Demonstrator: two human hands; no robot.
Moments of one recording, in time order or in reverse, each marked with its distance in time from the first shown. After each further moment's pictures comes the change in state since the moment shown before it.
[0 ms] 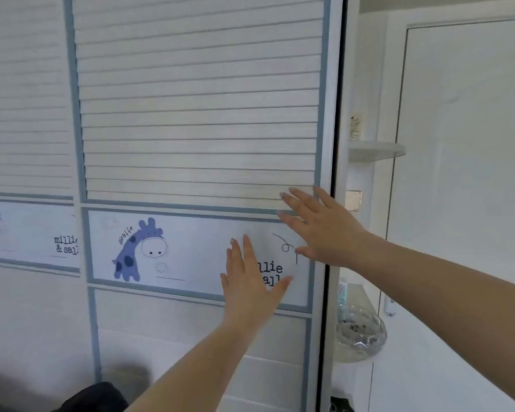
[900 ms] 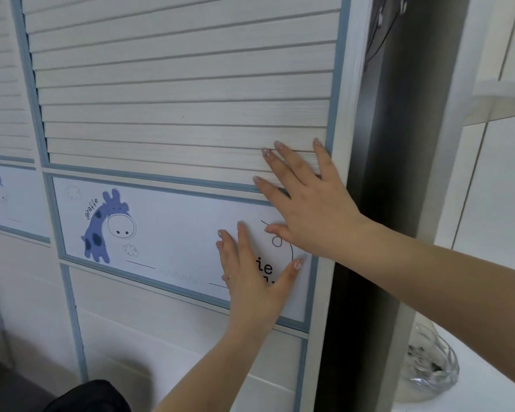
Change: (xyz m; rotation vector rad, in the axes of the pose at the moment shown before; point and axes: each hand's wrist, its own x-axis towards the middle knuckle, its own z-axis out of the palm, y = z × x) left_hand 0.064 -0.049 0.052 -0.340 0.200 -0.127; right_hand 0.110 -0.035 0.060 0.005 0.267 0.035
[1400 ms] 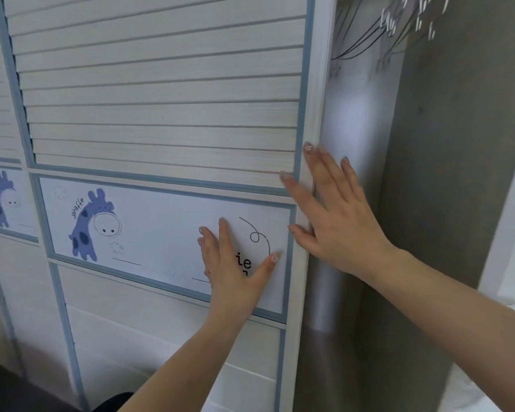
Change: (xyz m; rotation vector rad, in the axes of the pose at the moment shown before) left_hand 0.055 -0.062 -0.070 0.084 0.023 -0.011; right_hand 0.020 -0.042 0.018 0.334 0.275 0.151
